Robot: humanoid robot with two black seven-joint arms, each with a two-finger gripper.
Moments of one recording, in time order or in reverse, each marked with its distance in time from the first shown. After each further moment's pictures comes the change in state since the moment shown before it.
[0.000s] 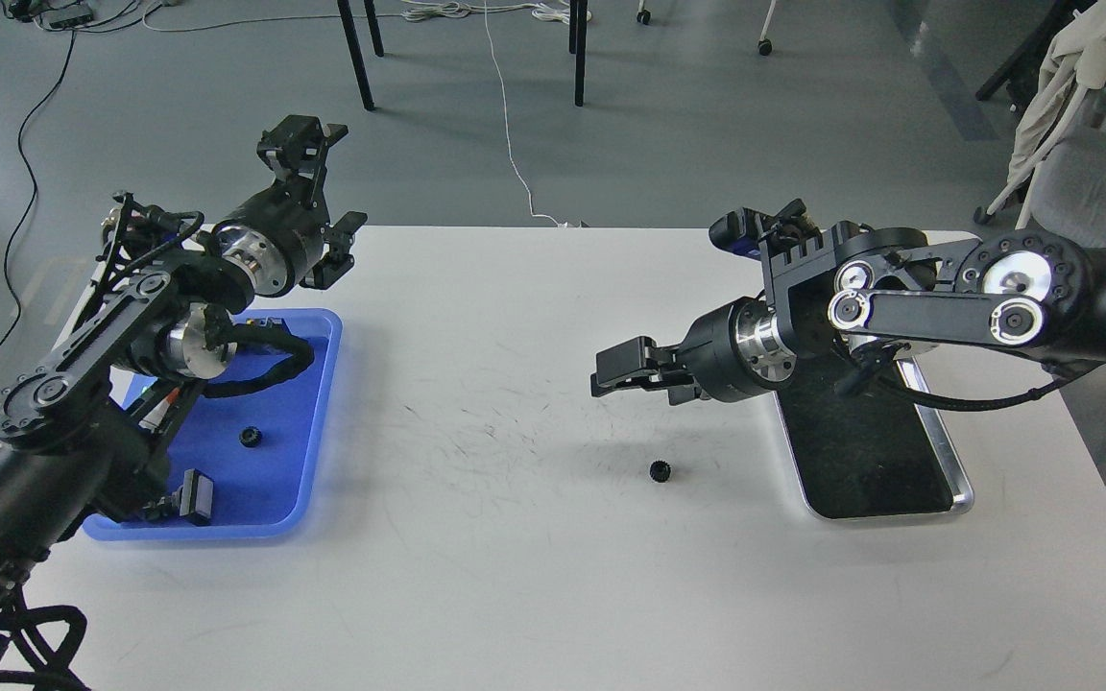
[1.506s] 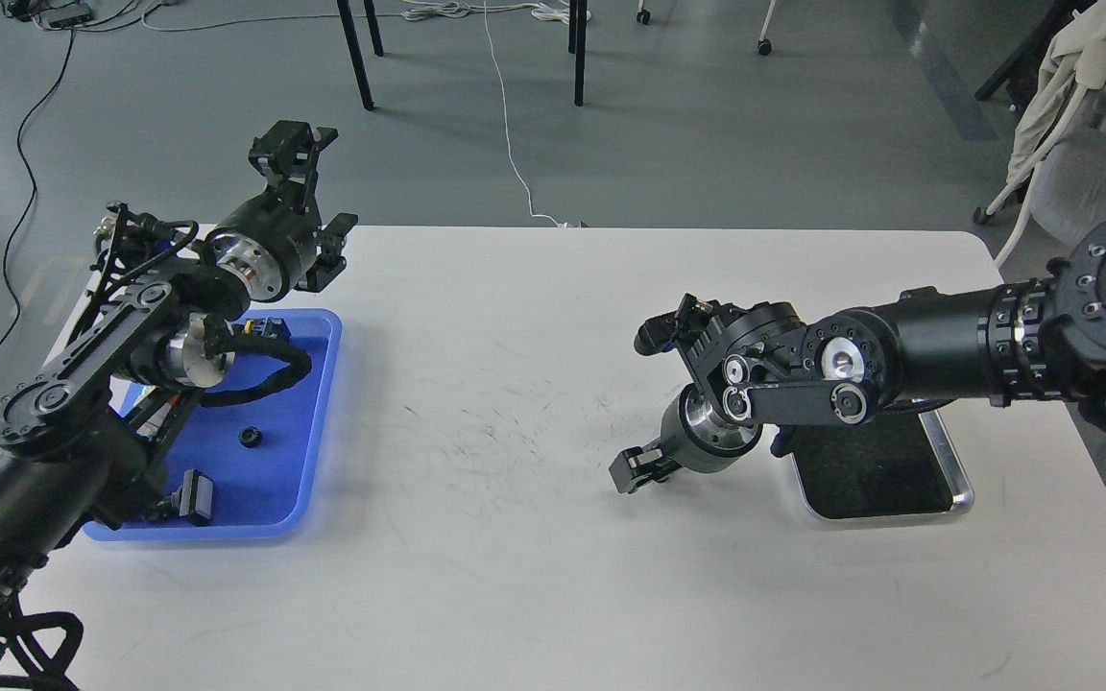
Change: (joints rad) left arm 0.001 0.005 0.006 0.006 0.007 0.009 -0.039; right arm -0.030 0.295 -0.206 -0.201 -0.026 0.067 -0.071
